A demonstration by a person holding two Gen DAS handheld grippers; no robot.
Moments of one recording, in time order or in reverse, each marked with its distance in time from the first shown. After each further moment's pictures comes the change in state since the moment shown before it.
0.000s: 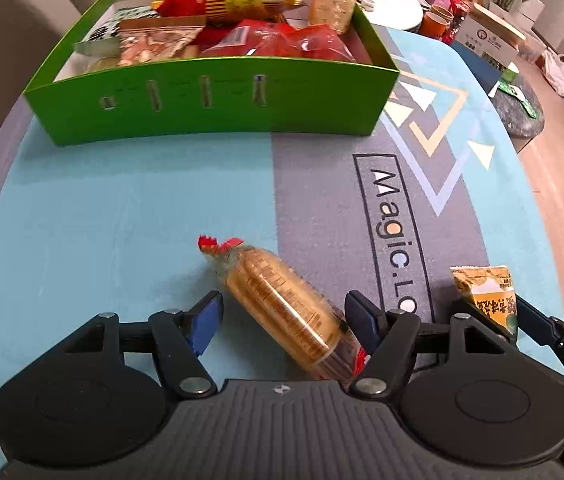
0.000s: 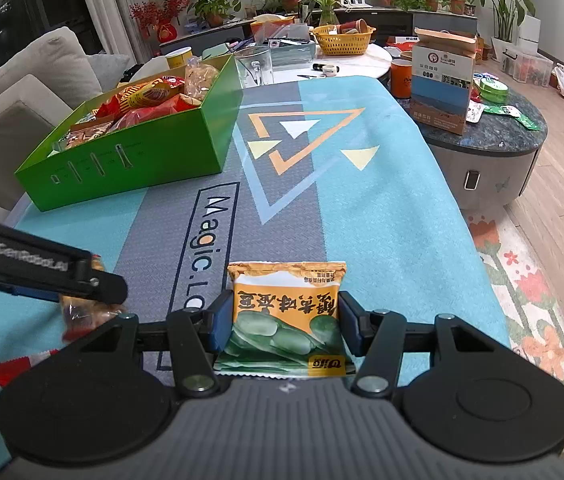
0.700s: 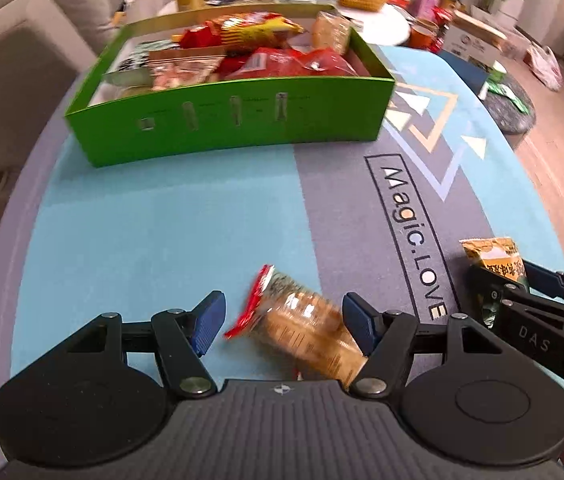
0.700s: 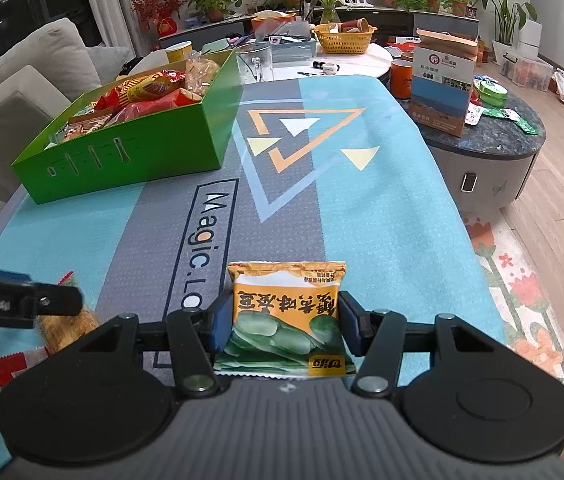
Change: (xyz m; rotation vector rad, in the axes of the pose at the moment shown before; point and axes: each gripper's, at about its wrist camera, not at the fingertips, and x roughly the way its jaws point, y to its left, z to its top) left arm -0.035 0.022 -0.030 0.064 -0.099 0.030; right arm 0.001 0.003 0.001 -0.014 0.008 -0.016
